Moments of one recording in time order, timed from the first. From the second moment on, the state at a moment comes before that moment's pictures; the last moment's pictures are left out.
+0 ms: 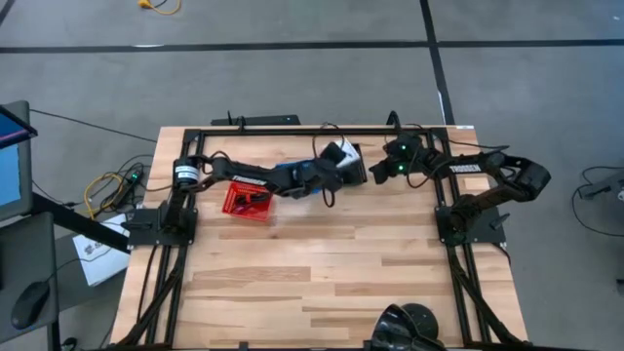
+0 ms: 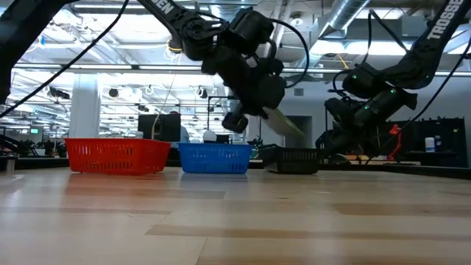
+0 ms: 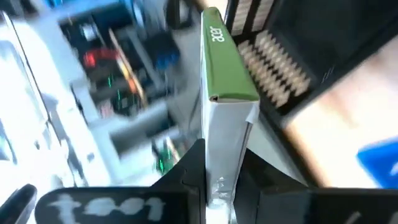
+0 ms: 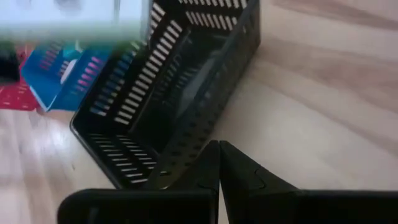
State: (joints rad) left arm 0.16 2.05 1.39 0.16 -0.78 1.51; right arm -0.79 1.40 0.40 0.24 -0.39 0.34
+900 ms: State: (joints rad) left arm 0.09 2.06 1.79 -0.61 -0.60 0.25; right arm -0.71 1.40 0.40 0.10 -0.42 0.42
